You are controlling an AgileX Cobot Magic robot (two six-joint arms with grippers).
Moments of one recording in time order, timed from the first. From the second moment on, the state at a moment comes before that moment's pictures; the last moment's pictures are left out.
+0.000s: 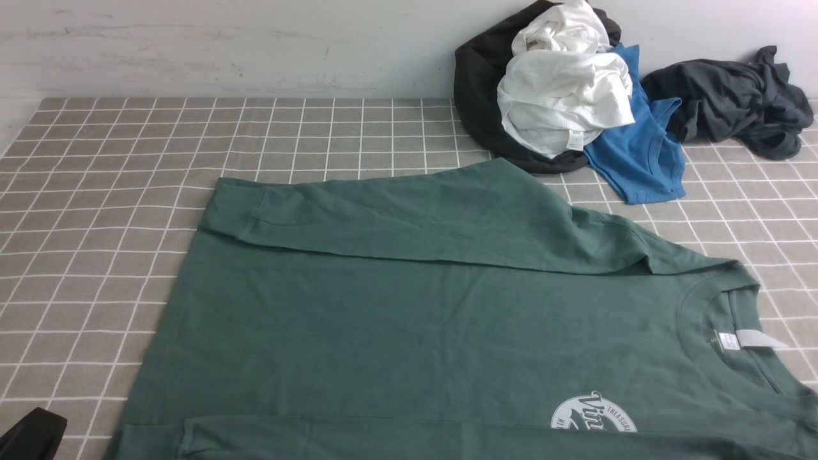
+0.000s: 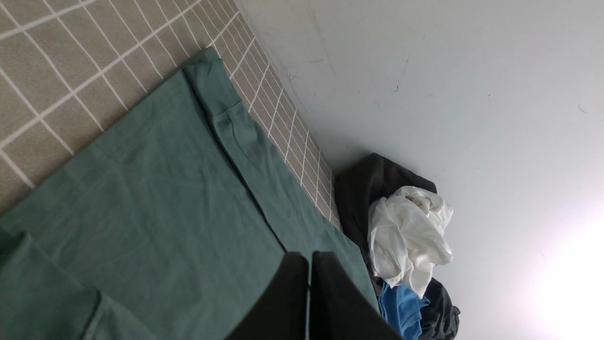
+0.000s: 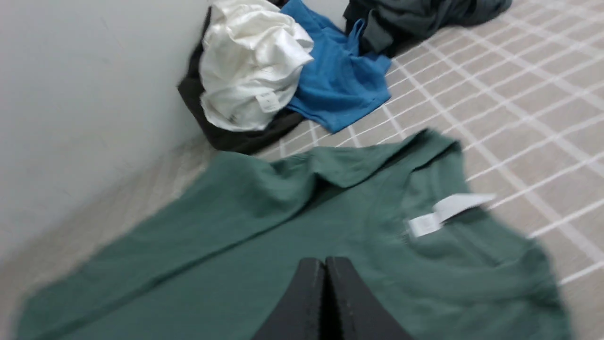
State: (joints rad) right arm -0.04 -0.01 0.03 0.36 0.34 0.32; left arm 0.08 -0.01 0.03 -0.84 0.25 -0.32
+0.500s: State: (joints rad) right arm -0.04 -0.01 0.03 0.77 0.30 0.23; left arm 0.08 -0.01 -0.14 -0.84 0.30 0.04
